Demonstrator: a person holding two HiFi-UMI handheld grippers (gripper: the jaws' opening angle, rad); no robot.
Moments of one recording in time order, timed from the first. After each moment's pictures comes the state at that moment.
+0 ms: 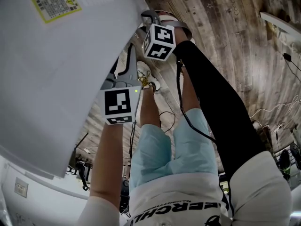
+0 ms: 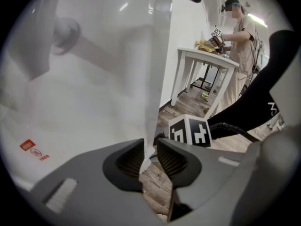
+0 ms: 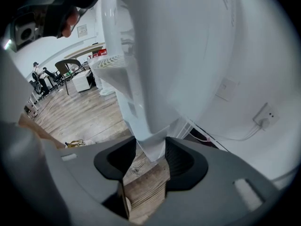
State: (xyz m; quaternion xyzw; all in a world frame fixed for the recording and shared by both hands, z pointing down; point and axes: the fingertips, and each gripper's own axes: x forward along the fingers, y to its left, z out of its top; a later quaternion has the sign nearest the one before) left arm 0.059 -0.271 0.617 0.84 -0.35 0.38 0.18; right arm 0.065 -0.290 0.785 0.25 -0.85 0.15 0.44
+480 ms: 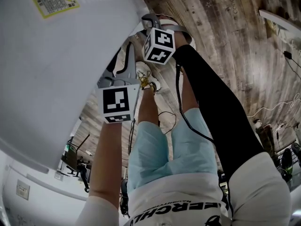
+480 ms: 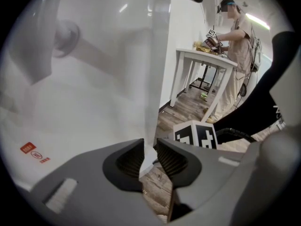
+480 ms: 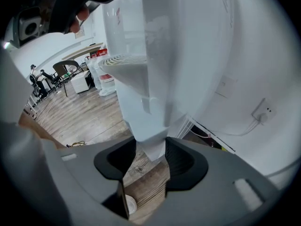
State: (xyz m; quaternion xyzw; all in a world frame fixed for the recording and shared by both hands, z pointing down) left arm 0.059 -0.272 0.615 0.84 -0.35 0.37 0.17; right arm 0.064 -0.274 0.785 0.26 -0.84 0.16 0.44
